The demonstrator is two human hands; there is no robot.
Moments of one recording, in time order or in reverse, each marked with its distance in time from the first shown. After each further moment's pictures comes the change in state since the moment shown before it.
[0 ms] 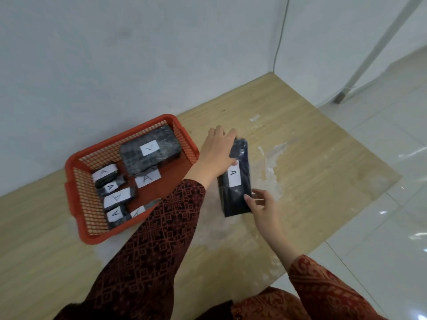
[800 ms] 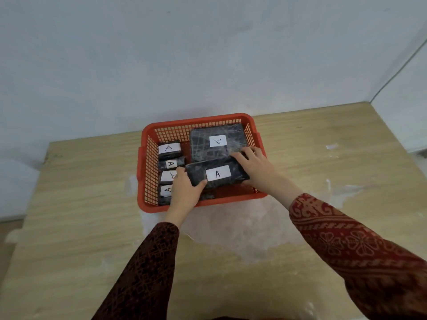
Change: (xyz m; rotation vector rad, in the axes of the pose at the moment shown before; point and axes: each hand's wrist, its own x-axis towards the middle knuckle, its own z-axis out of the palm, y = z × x) left_hand -0.146 -0.165 0.018 -0.526 0.378 -0.940; right_hand 0.088 -0.129 0.144 -1.229 -0.623 -0.973
